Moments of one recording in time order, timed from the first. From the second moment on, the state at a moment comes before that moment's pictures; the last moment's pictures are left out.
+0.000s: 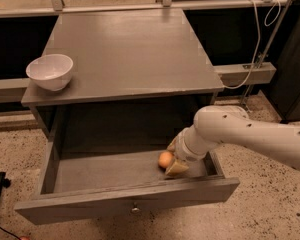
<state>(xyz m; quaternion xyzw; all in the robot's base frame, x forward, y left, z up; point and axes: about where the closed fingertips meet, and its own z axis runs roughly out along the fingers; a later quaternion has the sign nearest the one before) 0.522 -0.074 0.616 -0.65 0.72 0.08 0.21</state>
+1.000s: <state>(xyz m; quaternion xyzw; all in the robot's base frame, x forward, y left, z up) 0.531 -0.066 0.627 -0.64 0.72 0.11 0.24</state>
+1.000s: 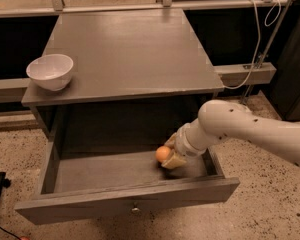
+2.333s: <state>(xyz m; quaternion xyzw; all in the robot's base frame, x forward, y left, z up) 0.613 -0.092 0.861 -0.68 0.68 0.07 0.26</state>
